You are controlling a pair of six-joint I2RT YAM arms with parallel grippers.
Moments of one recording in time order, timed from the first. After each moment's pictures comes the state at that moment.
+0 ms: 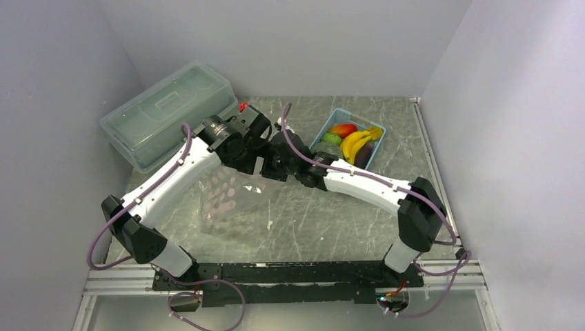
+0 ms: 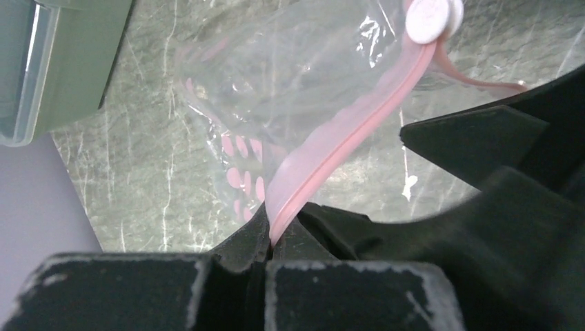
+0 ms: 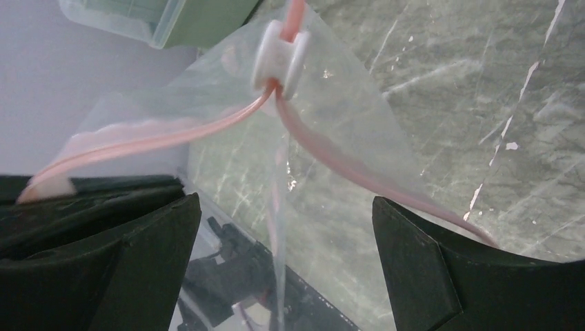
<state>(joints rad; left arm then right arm) -0.72 1.53 1.68 -1.31 -0.42 -0.42 0.92 1.66 1.30 -0.19 -0.03 0.98</state>
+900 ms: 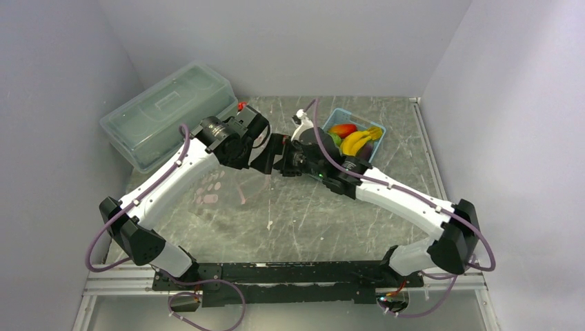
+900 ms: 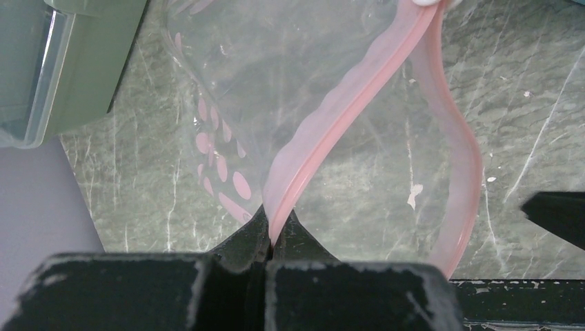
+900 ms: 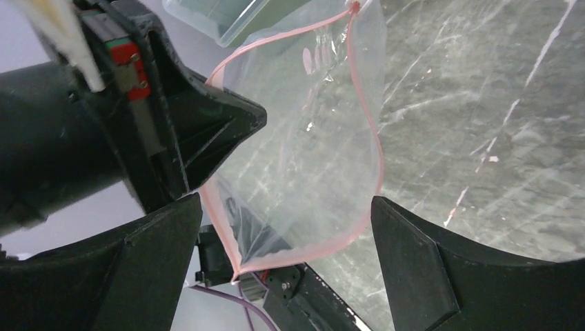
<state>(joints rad) -0.72 1.51 1.66 -1.28 -0.44 -0.41 0.90 1.41 1.21 -0.19 -0.07 0.85</state>
